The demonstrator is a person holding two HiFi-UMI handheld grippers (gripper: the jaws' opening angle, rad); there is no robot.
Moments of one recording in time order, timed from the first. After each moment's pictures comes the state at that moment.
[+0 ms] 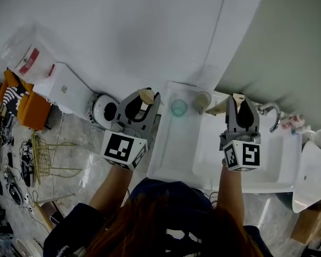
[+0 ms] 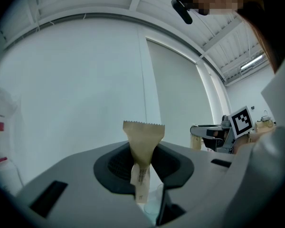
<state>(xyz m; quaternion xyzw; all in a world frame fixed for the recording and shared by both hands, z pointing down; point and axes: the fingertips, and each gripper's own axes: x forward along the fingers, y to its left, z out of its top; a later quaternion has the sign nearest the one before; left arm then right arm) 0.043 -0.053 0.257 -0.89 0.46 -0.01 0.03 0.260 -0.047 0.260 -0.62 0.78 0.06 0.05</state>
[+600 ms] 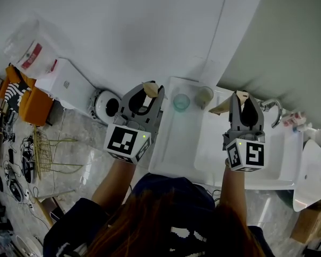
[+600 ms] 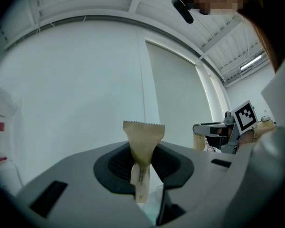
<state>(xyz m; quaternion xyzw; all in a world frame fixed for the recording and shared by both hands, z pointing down) 0.043 -0.044 0.253 -0.89 0.46 -0.01 0.04 0.255 -0.026 0.249 -0.62 0.78 0.06 0.03</state>
